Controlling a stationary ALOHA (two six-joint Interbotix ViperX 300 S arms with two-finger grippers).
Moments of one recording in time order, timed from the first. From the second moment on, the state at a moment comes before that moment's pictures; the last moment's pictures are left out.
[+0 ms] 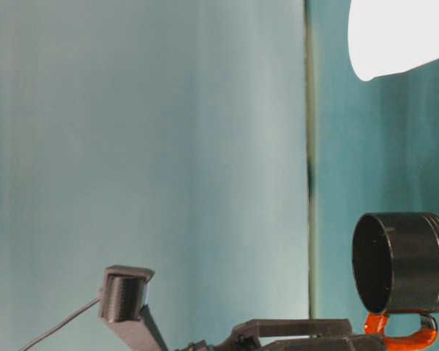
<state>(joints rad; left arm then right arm) 0.09 -0.14 0.73 0.02 0.45 -0.05 0.00 -1.01 1.18 0.02 0.03 0.11</state>
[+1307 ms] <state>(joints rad) 0.09 -0.04 0.72 0.02 0.42 -0.06 0.00 -1.01 1.18 0.02 0.04 0.11</state>
